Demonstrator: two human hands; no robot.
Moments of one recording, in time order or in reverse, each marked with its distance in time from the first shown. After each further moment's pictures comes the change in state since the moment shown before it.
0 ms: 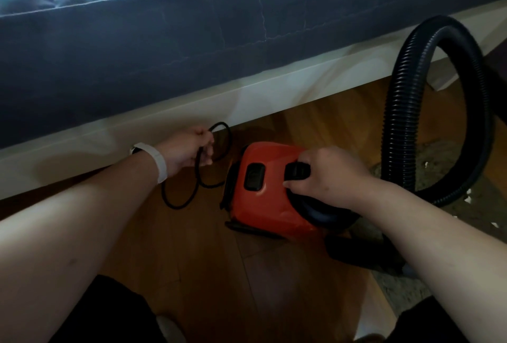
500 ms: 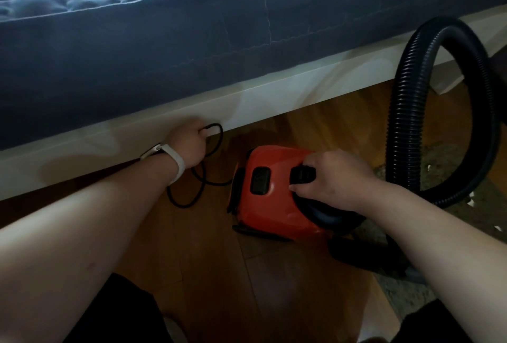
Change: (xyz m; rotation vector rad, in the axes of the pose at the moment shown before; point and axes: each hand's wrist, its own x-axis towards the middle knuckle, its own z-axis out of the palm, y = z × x) left_hand 0.019 -0.010 -0.011 0.633 0.324 0.190; right_hand -0.003 0.002 -0.003 -0.032 -0.024 -0.006
